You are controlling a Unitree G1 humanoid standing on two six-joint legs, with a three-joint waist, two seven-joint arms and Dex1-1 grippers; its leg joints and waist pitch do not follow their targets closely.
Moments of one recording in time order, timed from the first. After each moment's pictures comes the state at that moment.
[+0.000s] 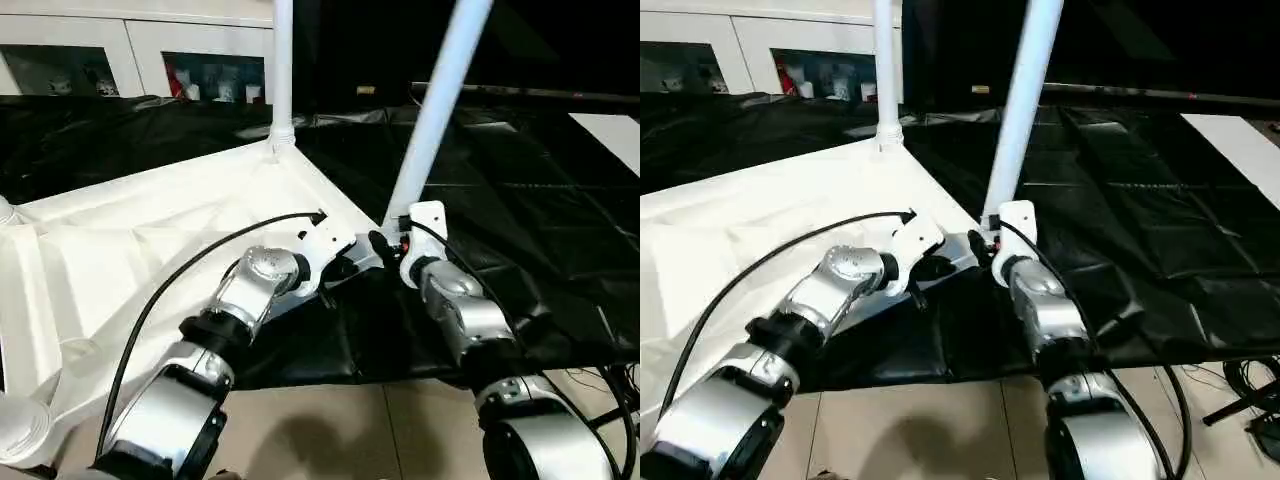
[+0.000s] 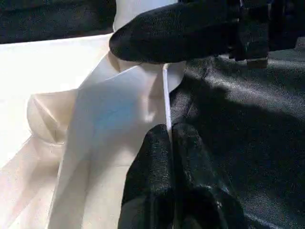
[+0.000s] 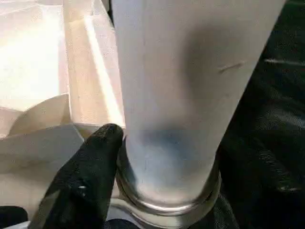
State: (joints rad) left arm -0.77 0.08 -0.26 0.83 0.12 0.18 -0.71; right arm -0.65 -0.07 -0.01 0.81 0.09 0.12 0.19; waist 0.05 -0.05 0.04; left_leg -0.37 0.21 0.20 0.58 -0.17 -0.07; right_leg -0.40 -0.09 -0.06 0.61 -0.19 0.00
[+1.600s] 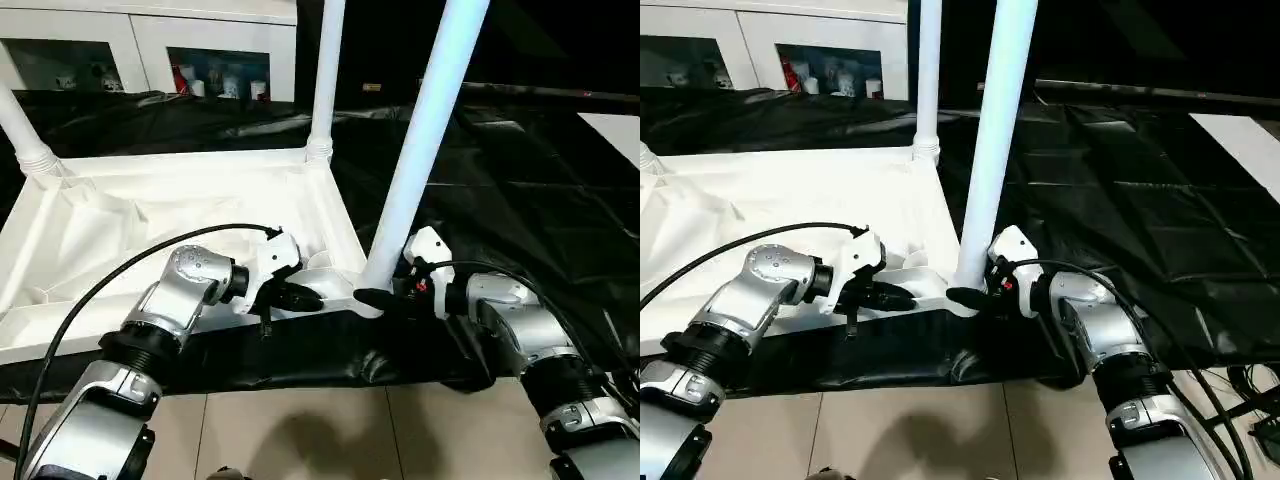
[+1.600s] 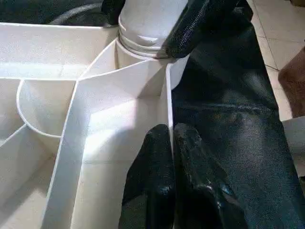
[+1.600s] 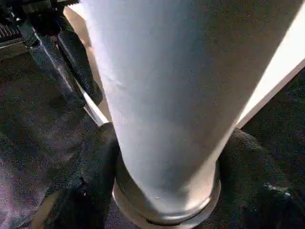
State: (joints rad) left arm -0.64 0.36 -0.28 0.63 0.01 0.13 -1.24; right arm -0.52 -0.33 0.17 0.60 0.14 0.10 1.02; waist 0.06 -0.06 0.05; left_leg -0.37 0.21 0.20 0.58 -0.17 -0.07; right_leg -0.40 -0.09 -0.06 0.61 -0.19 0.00
